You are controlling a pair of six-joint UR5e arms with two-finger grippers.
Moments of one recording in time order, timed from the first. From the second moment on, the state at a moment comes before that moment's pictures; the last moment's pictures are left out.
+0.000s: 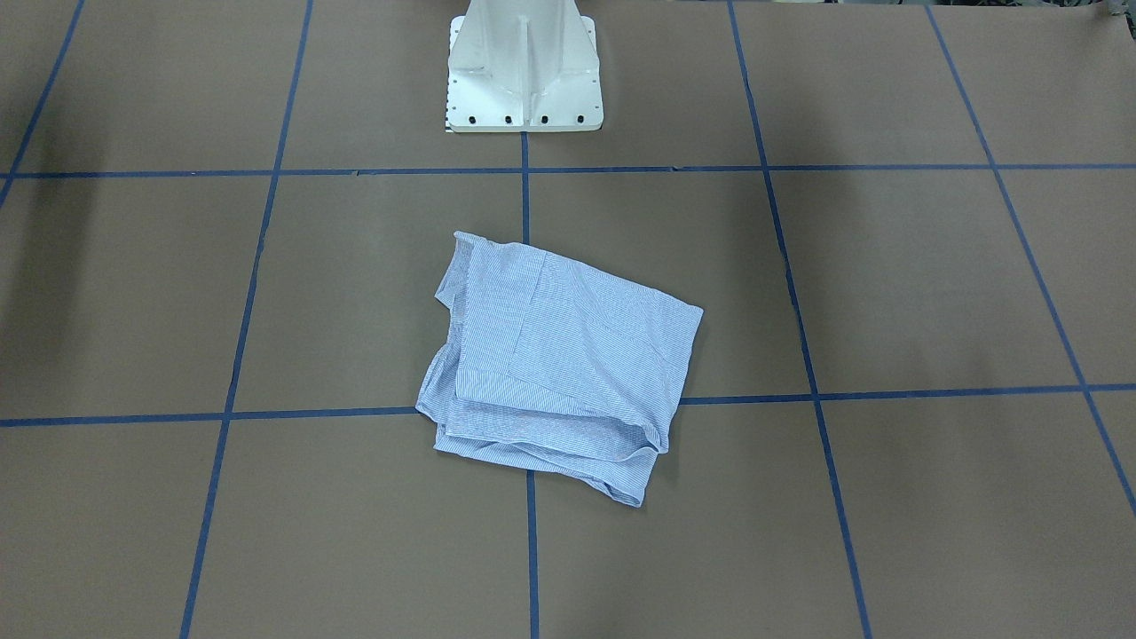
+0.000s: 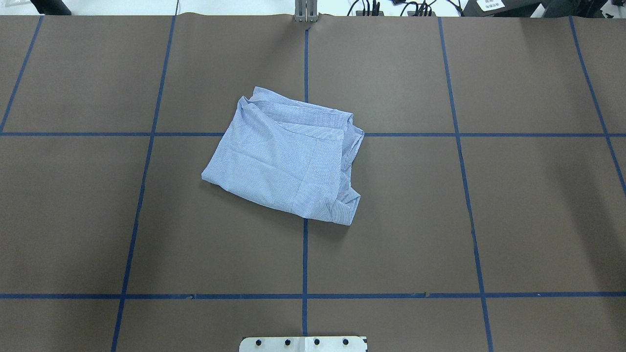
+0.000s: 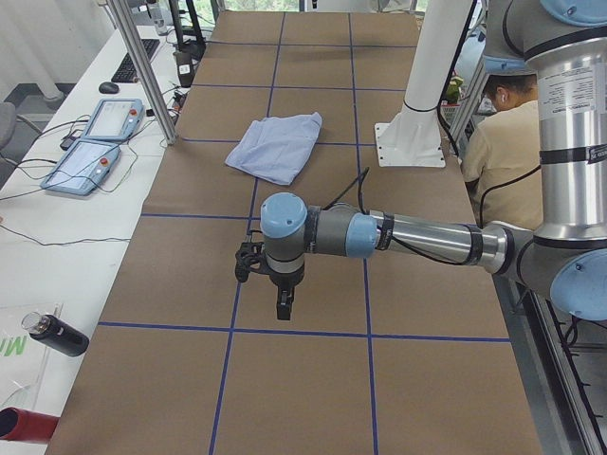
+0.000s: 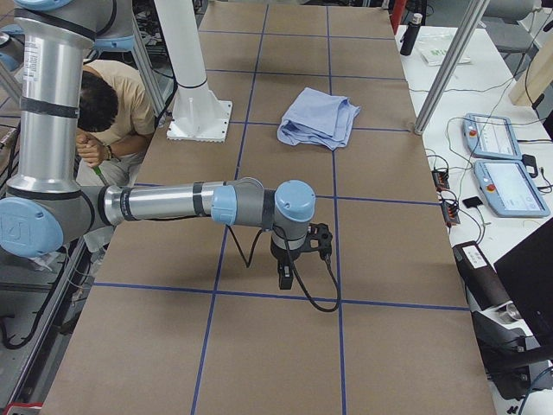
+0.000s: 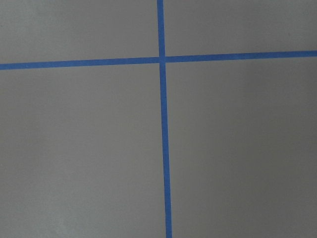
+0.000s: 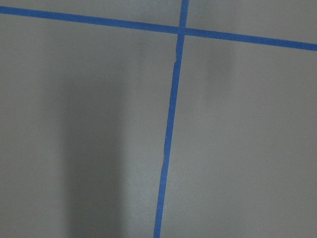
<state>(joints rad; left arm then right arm) -1.53 -1.41 -1.87 -1.52 -2.31 -0.03 1.54 -1.75 1.86 -1.74 2.31 -0.12</state>
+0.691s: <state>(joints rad) -1.53 -1.40 -1.86 -1.60 -2.32 -0.03 1.54 -1.76 1.86 -1.74 2.32 -0.12</state>
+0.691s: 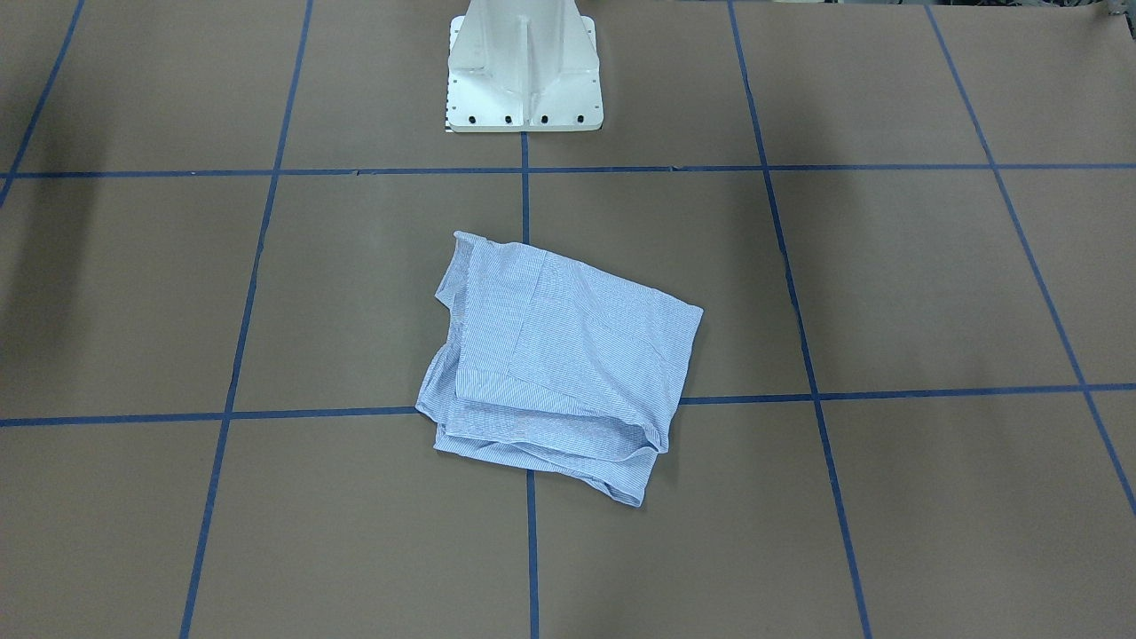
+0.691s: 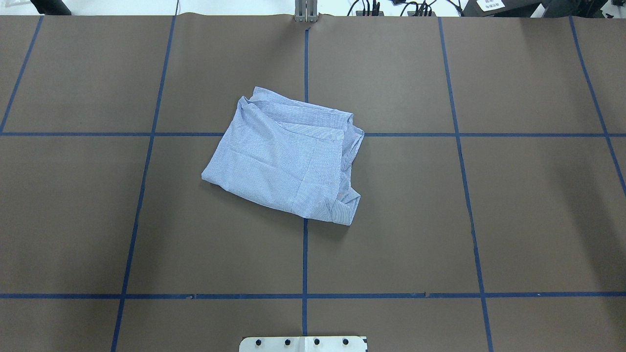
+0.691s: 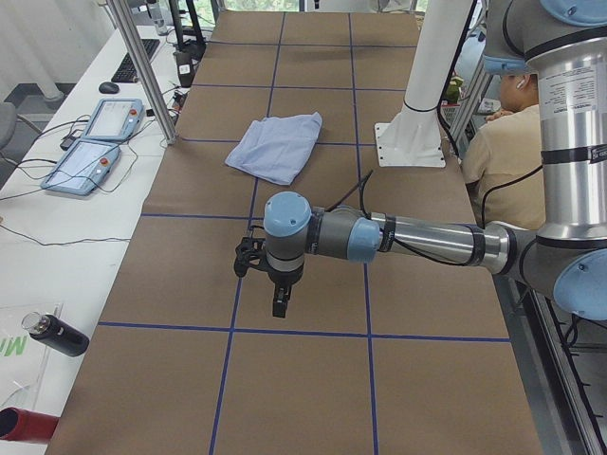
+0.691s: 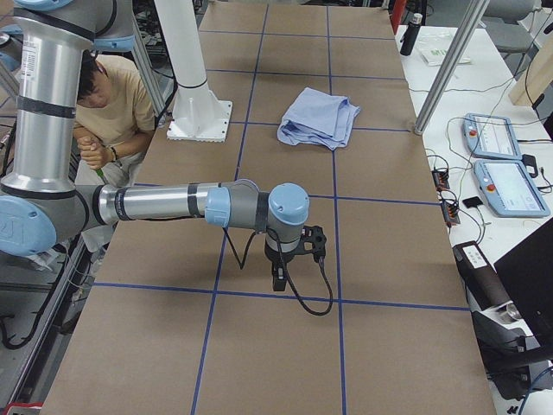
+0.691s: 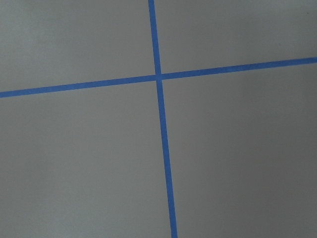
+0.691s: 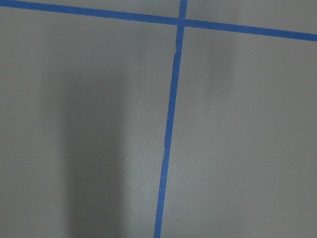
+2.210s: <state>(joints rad) -1.53 -1.40 -1.85 -1.60 -2.32 -0.03 1.54 -1.75 1.88 -1.73 2.31 -0.12</state>
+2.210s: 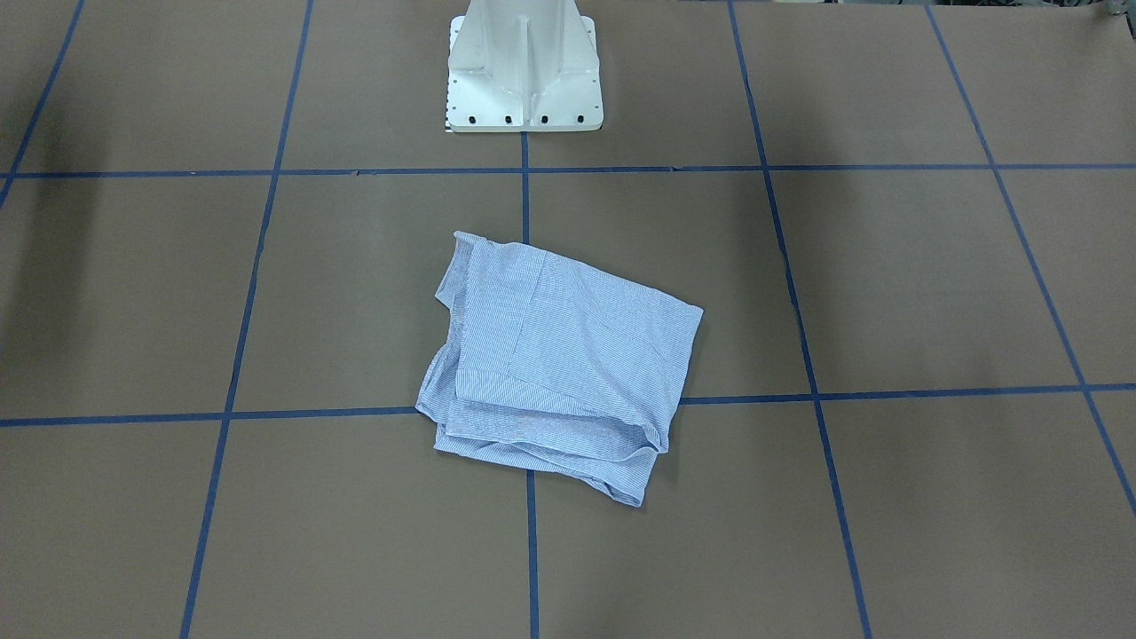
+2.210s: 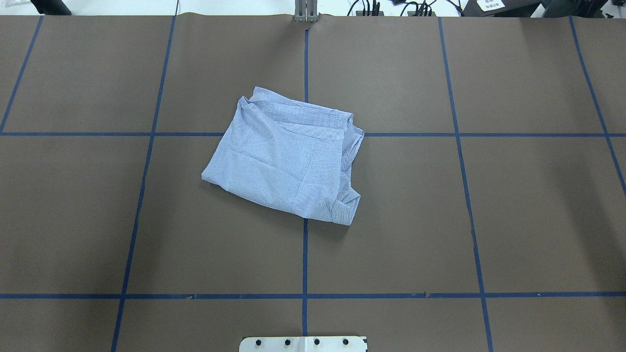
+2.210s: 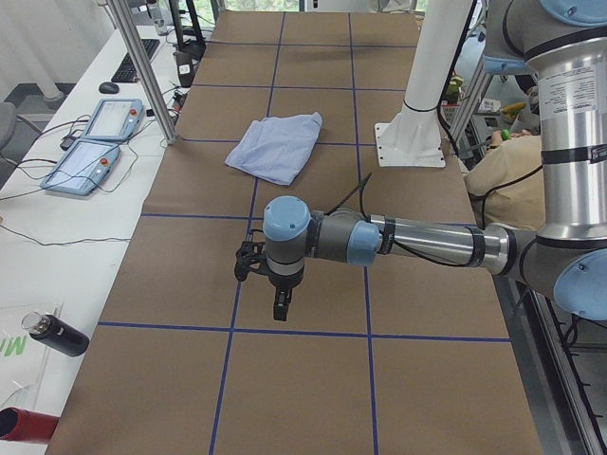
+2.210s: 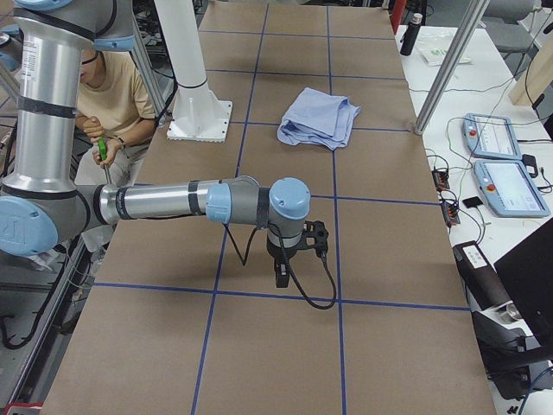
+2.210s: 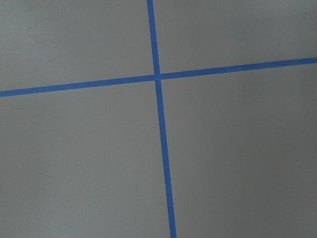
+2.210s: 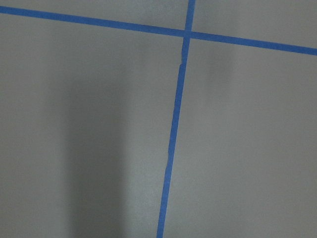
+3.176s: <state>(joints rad) -1.53 -1.40 -1.83 -1.59 -2.32 -0.03 1.54 -1.75 1.89 -1.73 2.32 -0.12</state>
